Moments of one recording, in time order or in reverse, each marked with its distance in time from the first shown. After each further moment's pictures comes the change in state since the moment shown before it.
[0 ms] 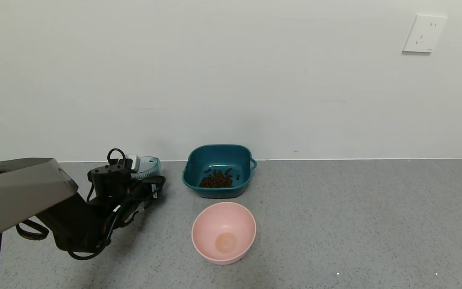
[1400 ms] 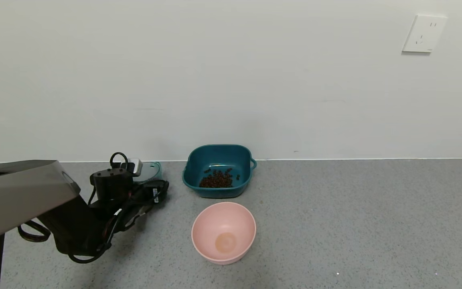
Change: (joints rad) left arm -0.003 -0.007 0.029 0.012 -0.004 0.004; right arm 0.000 0.000 0.000 0.000 0.000 0.000
